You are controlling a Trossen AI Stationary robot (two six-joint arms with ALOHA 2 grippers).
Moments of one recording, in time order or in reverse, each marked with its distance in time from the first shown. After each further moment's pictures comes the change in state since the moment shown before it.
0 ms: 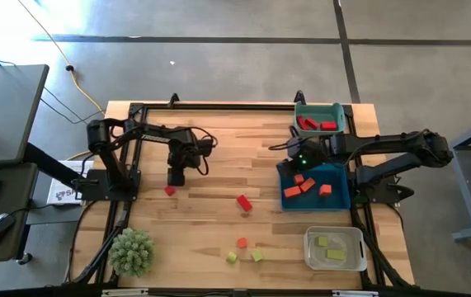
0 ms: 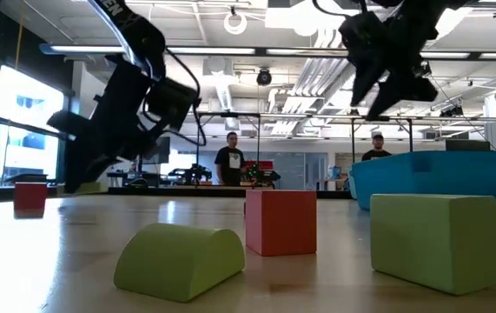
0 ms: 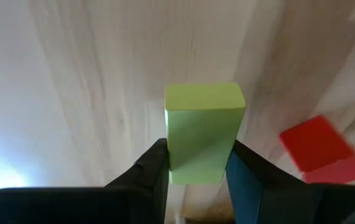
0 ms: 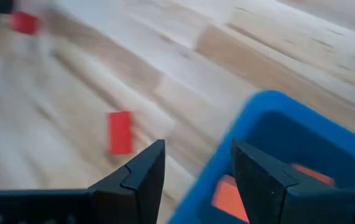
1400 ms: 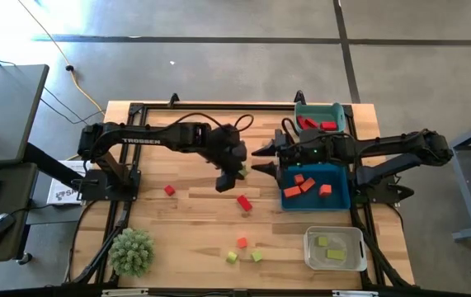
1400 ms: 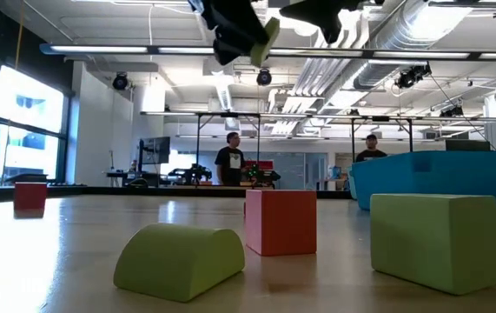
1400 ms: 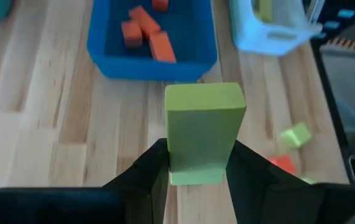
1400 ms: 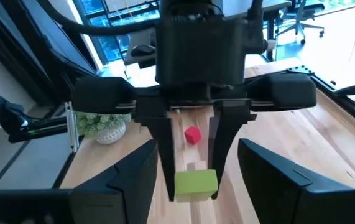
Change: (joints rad) left arm -0.241 -0.071 0.523 0.461 0.229 -0.269; right arm 0.064 0.000 0.000 0.769 -0.078 -0.768
